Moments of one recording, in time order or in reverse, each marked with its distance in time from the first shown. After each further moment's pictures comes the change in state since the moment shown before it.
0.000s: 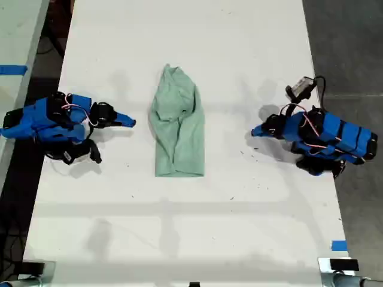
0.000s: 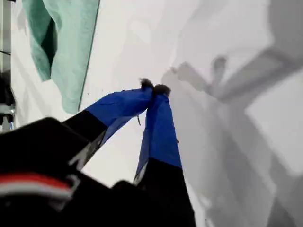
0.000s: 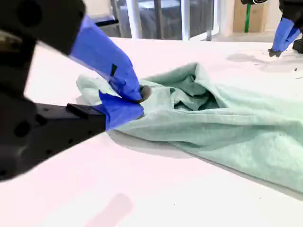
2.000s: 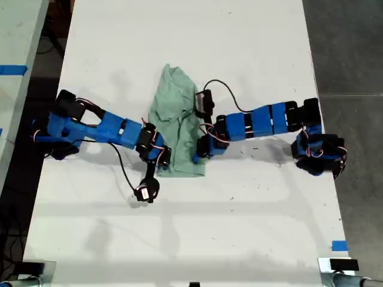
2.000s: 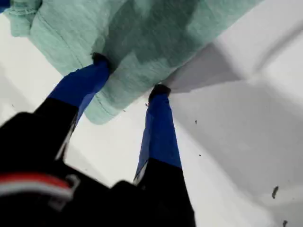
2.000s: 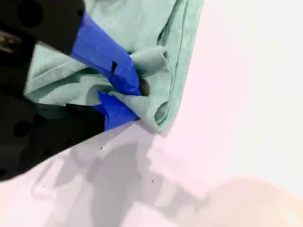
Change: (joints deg) arm 0 21.0 -138.4 -101.2 11.2 -12.7; arm 1 -22.1 -130.3 -104.1 1.3 -8.0
